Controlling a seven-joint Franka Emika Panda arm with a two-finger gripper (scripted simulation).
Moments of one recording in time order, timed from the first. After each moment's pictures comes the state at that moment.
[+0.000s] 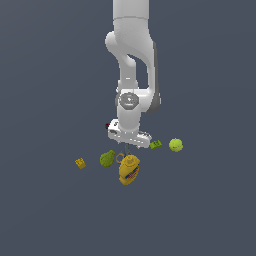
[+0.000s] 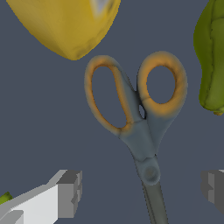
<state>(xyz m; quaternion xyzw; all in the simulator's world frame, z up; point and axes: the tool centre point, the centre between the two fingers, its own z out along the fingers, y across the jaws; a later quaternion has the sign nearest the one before) -0.040 0.004 0.039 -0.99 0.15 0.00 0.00</state>
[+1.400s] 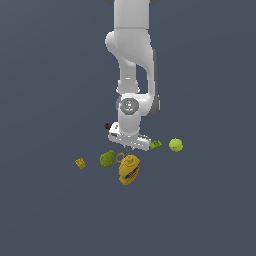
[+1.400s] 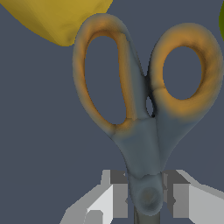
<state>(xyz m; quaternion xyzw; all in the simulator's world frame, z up) -0.039 0.005 0.017 -0.99 0.15 0.00 0.00</state>
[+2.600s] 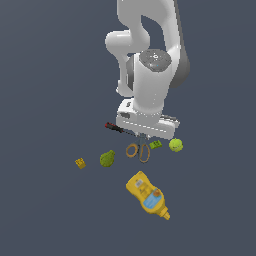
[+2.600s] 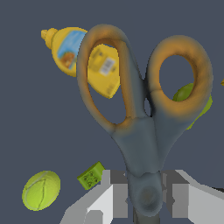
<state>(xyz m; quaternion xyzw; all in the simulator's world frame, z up) 0.017 0.057 0.197 -0.99 0.15 0.00 0.00</state>
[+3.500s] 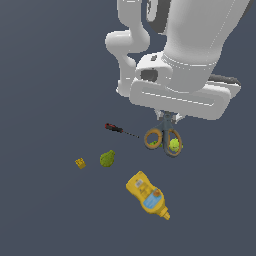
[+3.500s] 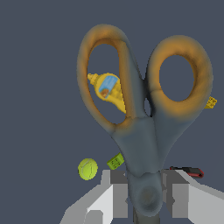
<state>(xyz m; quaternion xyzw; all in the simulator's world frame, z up) 0.070 0.103 0.353 -0.99 0.15 0.00 0.00</state>
